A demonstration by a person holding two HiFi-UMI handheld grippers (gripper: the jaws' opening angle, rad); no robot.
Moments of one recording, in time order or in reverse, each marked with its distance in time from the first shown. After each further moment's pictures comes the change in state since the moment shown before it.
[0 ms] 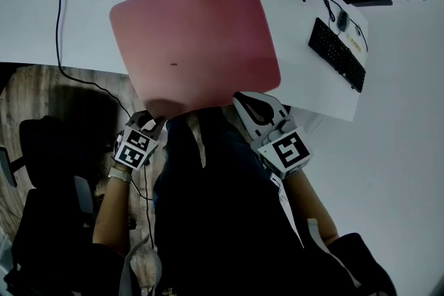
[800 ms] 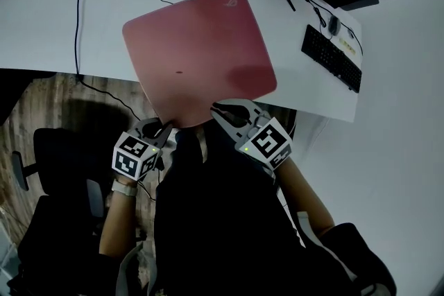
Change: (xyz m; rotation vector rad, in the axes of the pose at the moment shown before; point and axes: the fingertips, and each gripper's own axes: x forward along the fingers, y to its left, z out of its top) left arm -0.086 -0.035 0.083 -0.139 -0.154 -0.055; right arm 0.008 0.062 0.008 -0.073 0.013 0.226
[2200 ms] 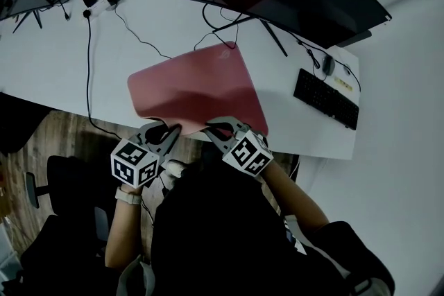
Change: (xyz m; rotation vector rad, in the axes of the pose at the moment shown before) left arm 0.006 0.006 0.174 0.050 -0.213 0.027; right arm 0.024 -0.085 0.007 -0.205 0.079 0.025
